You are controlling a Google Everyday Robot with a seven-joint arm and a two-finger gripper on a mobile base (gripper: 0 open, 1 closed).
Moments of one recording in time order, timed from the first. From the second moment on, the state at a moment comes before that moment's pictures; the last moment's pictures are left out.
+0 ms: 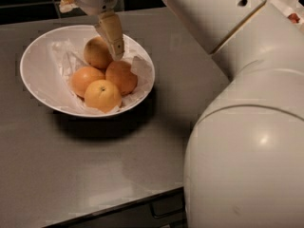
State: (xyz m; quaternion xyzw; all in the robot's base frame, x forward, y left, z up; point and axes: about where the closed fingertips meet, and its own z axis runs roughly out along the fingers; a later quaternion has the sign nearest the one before) arm 0.601 0.136 0.983 -0.92 0.35 -0.03 0.17
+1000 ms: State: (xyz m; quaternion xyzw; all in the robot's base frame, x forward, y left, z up) arm 0.613 0.151 0.981 -0.92 0.36 -0.09 0.13
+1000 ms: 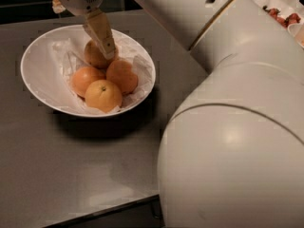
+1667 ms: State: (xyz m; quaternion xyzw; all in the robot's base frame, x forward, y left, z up) arm 0.633 0.182 0.989 -0.91 0.35 -0.16 0.12
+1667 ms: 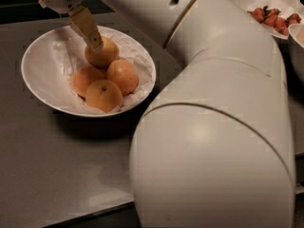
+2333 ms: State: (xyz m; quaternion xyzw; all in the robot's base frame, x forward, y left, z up) arm 0.621 0.174 0.993 -0.91 0.35 -0.16 0.12
